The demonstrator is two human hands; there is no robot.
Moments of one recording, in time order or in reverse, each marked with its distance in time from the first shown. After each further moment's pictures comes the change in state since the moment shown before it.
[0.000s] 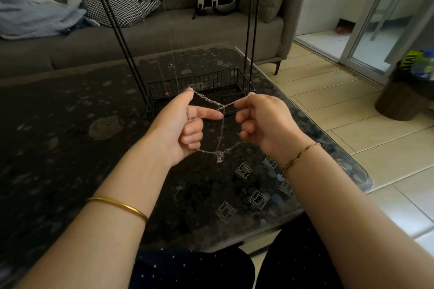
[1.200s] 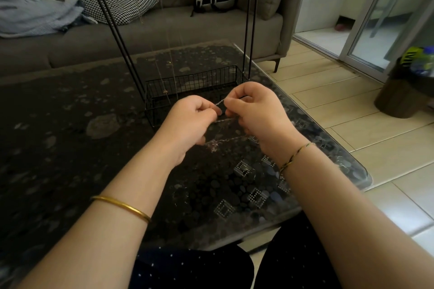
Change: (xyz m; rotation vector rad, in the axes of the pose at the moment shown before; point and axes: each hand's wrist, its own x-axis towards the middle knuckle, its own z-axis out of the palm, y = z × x) left_hand 0.002 -0.007 0.014 0.484 0.130 0.300; right_hand 0.006 0.007 0.000 -0.409 -0.002 -0.354
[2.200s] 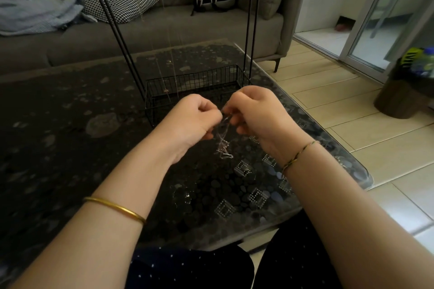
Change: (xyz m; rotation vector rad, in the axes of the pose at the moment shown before) left_hand 0.004 -0.003 -0.002 -0.025 -0.055 0.042; right_hand -0.003 -0.008 0.001 0.079 -0.063 0.074
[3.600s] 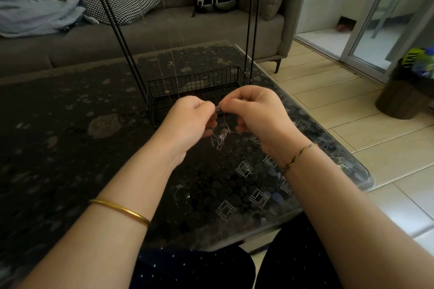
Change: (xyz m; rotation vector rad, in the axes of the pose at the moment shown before) left_hand -0.002 0.000 0.001 -0.055 0.109 -0.028; right_hand -0.002 0.001 -0.001 -0.053 0.034 -0.060
